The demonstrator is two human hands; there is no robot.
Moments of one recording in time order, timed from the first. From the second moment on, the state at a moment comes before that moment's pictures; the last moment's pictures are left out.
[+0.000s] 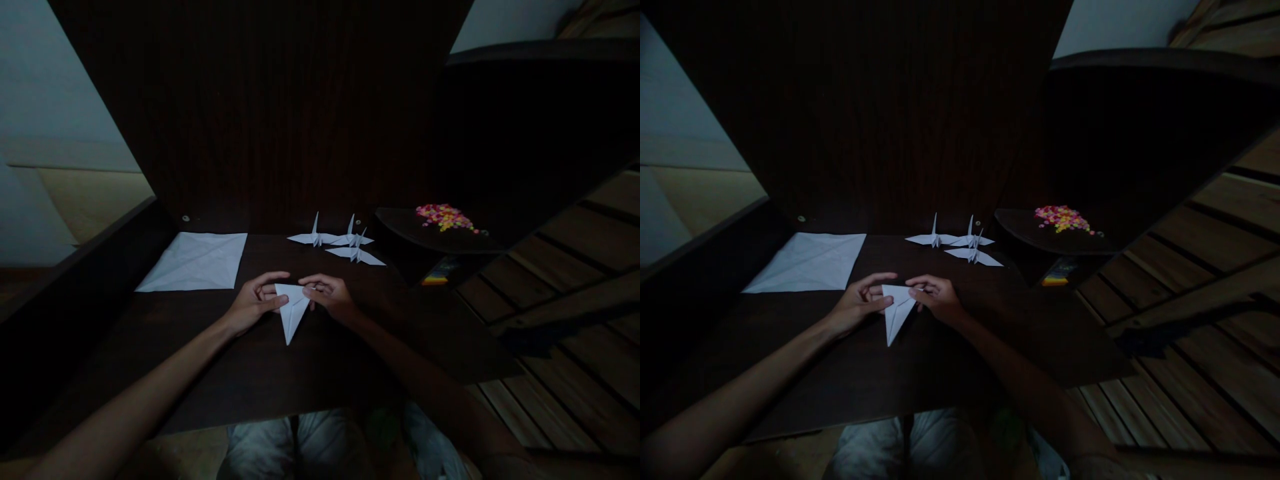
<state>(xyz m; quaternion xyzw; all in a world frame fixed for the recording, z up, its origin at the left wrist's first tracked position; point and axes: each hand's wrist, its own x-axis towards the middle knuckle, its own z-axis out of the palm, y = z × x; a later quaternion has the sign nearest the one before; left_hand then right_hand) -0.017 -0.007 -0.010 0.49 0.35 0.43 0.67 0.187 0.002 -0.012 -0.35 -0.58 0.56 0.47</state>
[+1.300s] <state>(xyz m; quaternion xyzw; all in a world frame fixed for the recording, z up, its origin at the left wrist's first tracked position) -0.005 -0.029 0.010 0.58 0.45 0.48 0.48 0.185 -0.007 -0.007 -0.41 -0.60 0.47 0.51</state>
